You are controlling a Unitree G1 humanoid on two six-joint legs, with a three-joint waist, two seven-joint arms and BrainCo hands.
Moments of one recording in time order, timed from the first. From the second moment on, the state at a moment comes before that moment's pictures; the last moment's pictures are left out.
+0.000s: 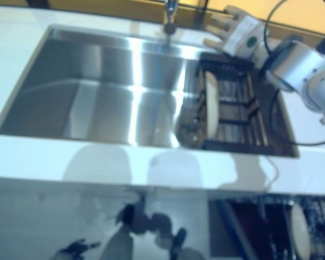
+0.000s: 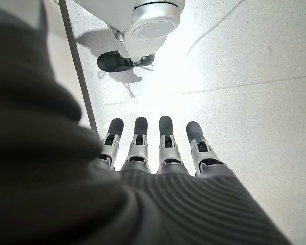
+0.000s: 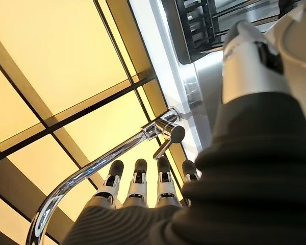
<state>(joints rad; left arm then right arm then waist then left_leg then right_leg) -0.03 0.40 -0.21 1.14 -0.15 0.07 0.04 -1.39 -1.25 0.96 0.20 -0.96 -0.19 0.00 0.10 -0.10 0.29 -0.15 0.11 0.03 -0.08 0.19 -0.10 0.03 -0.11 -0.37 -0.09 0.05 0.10</state>
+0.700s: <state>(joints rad) -0.03 0.40 -0.21 1.14 -0.15 0.07 0.04 -1.39 -1.23 0.96 0.18 -0.91 -0.21 0.03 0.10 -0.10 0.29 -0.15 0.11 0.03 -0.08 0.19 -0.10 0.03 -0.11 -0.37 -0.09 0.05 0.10</state>
